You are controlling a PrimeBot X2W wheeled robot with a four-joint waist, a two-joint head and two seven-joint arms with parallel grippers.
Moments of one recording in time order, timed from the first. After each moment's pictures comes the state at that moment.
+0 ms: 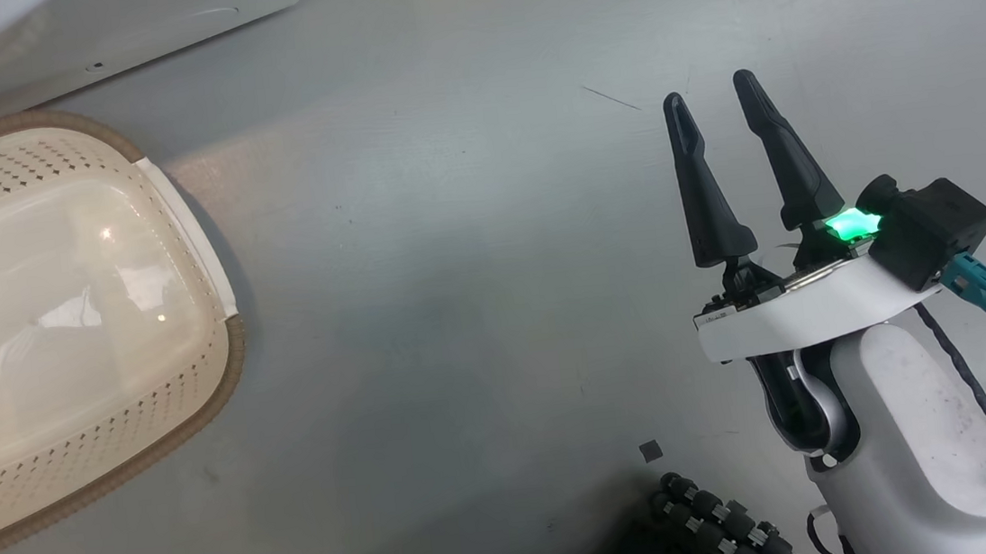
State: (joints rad) left arm -1.13 0.31 -0.05 0.54 -0.35 -0.03 0.16; right arm -0.34 -0.05 0.32 0.04 0.48 0.09 -0.26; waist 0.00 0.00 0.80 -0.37
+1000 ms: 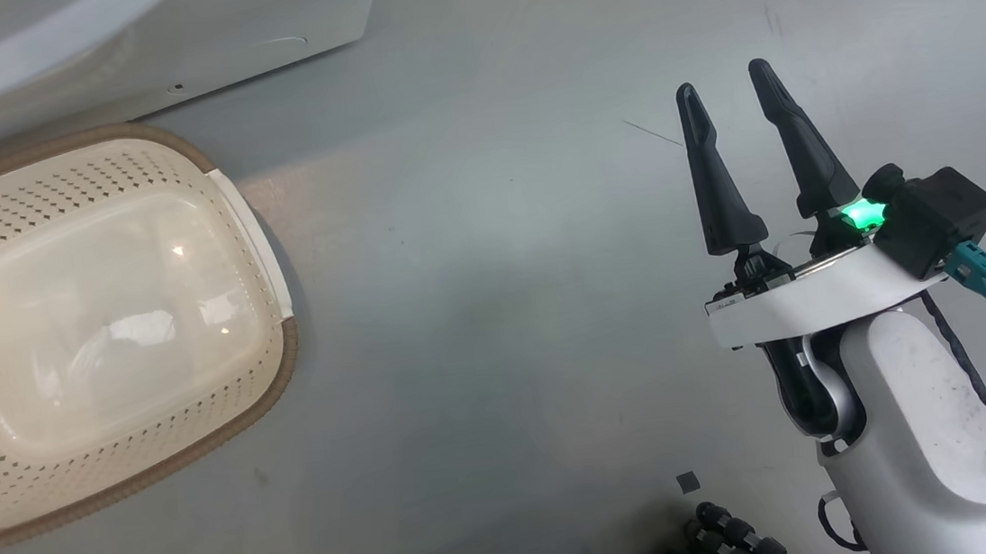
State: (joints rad) left arm -1.12 0.24 -0.11 0.61 -0.28 -0.01 -0.08; right arm -0.36 -0.05 0.29 0.08 0.42 0.09 -0.26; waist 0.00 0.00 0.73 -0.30
